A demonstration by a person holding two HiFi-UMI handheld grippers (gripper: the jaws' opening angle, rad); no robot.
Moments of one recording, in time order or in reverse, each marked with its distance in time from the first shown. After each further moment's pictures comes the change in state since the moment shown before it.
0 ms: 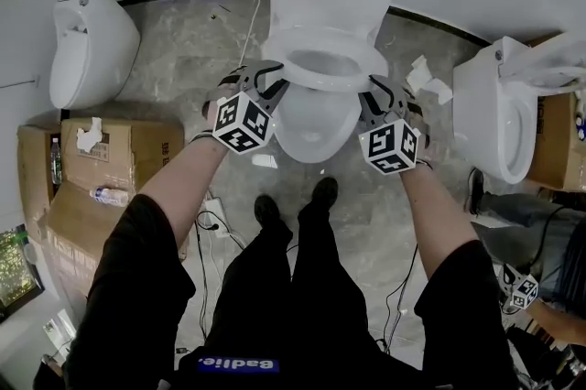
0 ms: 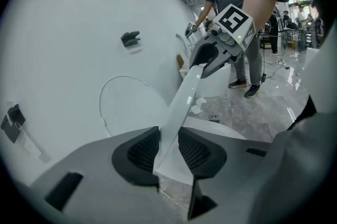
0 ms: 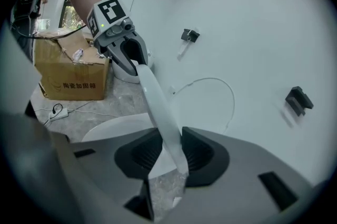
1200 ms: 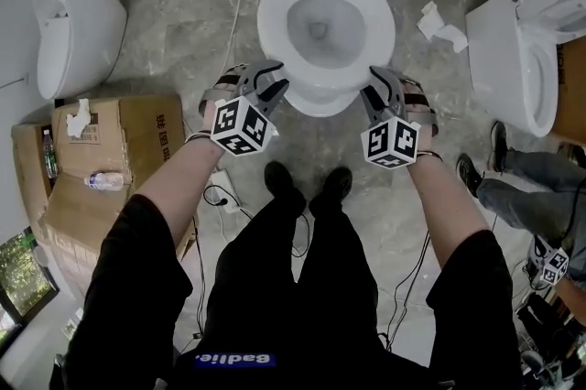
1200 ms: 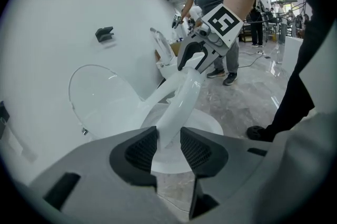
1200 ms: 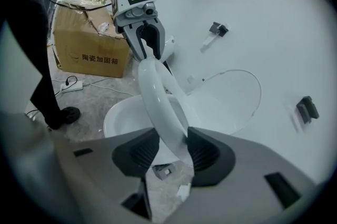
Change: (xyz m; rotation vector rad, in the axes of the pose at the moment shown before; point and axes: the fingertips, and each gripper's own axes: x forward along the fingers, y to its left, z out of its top) left arm 0.000 -0.143 -0.083 0.115 0.022 -0.136; right arm -0.008 0.150 -0.085 -0.188 0.090 0.045
